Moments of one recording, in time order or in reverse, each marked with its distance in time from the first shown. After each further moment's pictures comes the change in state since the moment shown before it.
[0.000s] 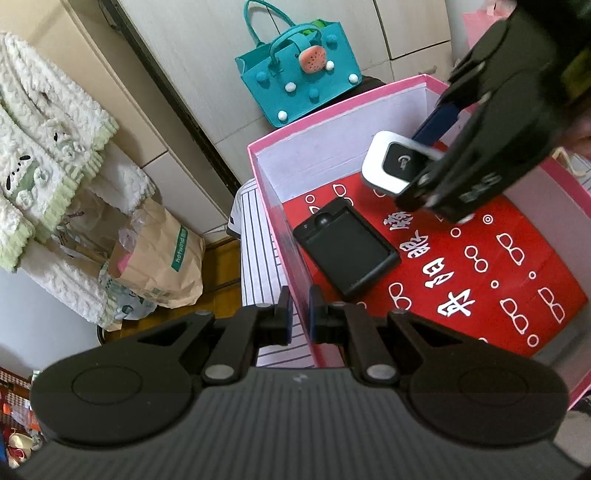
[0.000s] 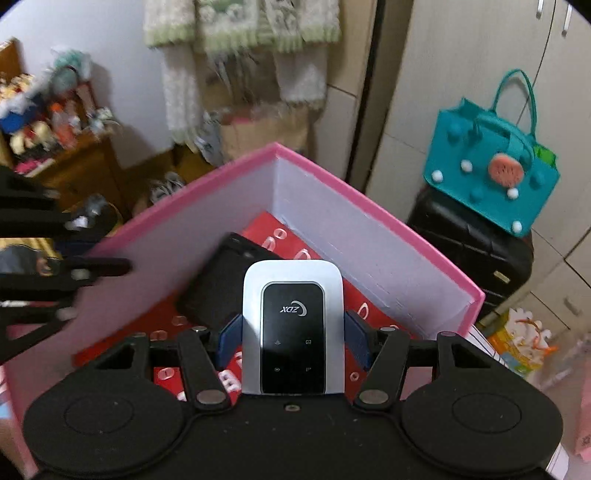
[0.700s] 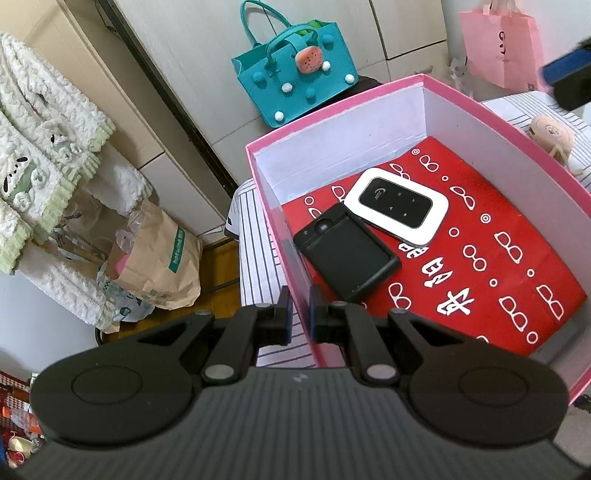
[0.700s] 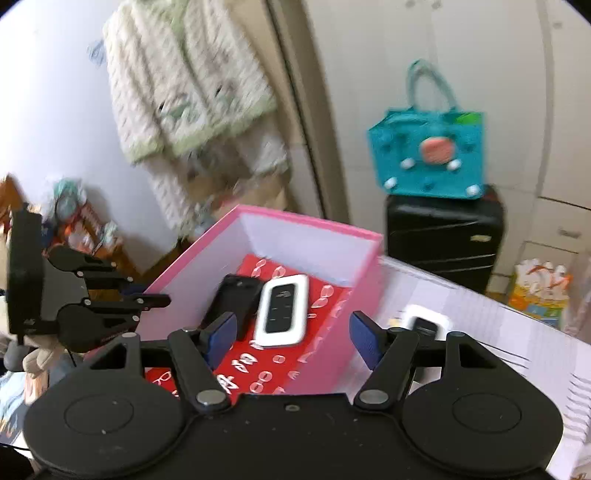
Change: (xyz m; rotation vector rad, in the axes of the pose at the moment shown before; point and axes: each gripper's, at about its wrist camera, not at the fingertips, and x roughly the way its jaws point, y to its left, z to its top) left arm 0.000 0.002 -0.002 0.013 -0.010 -0.010; right arm -0.132 -0.058 -0.113 0.346 -0.301 0.093
